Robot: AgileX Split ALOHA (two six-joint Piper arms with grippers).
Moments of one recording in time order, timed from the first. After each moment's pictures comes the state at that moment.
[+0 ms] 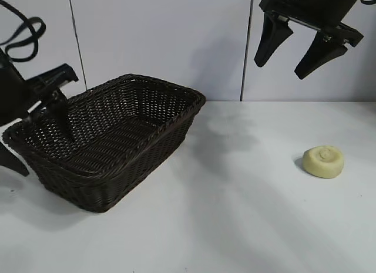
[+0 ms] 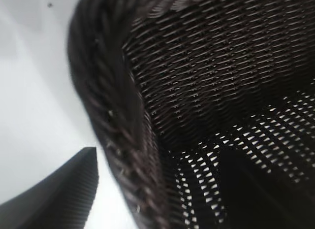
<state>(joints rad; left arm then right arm) -0.30 1.73 -0.97 -0.28 0.59 -0.75 0.11 1.92 -1.69 0.35 1.10 -0.20</state>
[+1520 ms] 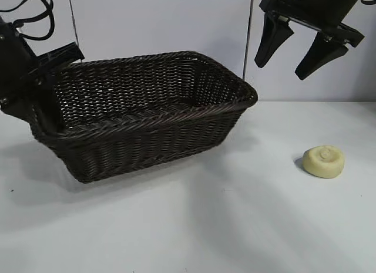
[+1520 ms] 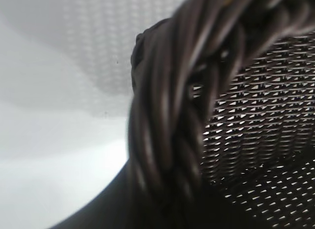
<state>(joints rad) -0.22 1.79 -1.23 -0.41 0.90 -0.25 0.11 1.92 -1.69 0.35 1.11 -0.20</state>
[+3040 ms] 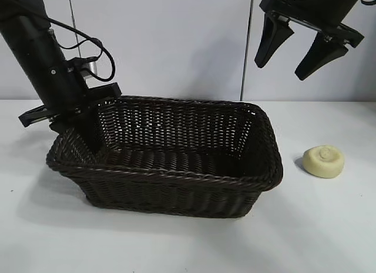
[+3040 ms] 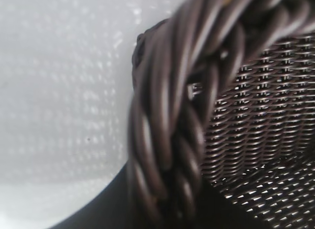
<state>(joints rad) -0.24 2.17 -1.59 -0.44 1.06 0.18 0.11 1.92 -1.69 0.36 1.12 -0.20</state>
